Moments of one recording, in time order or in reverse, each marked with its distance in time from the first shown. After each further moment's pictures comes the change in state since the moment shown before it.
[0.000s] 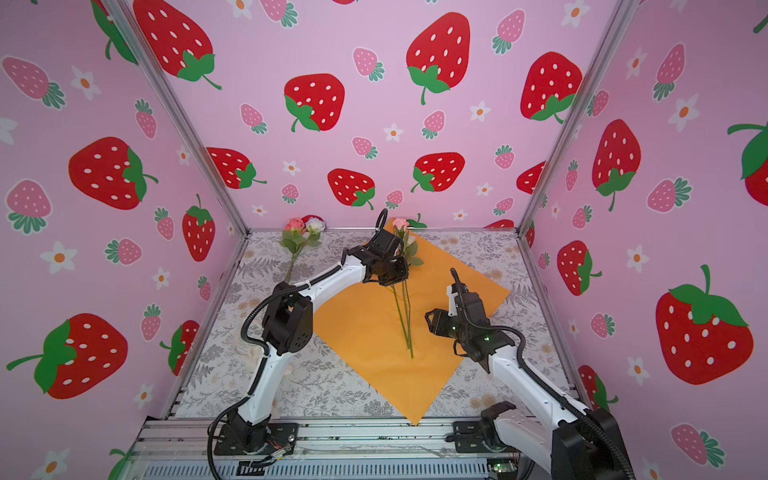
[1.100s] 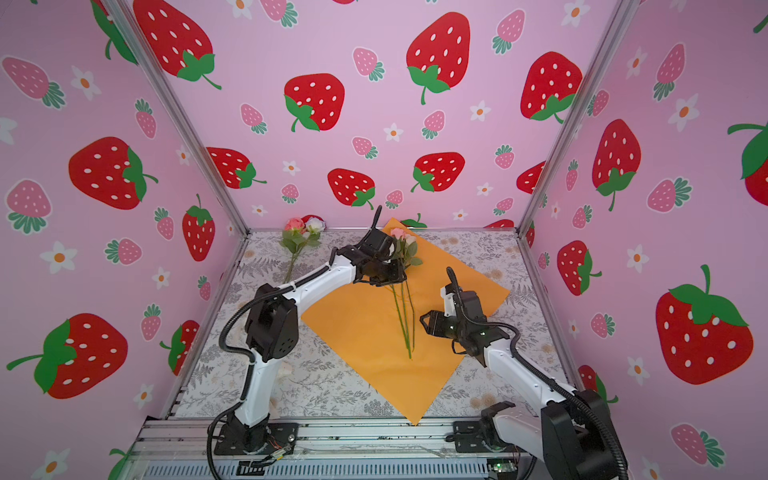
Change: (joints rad) left arm 0.018 -0.250 -0.235 0.005 0.020 0.201; right arm -0.020 0.104 0.006 0.060 -0.148 -0.030
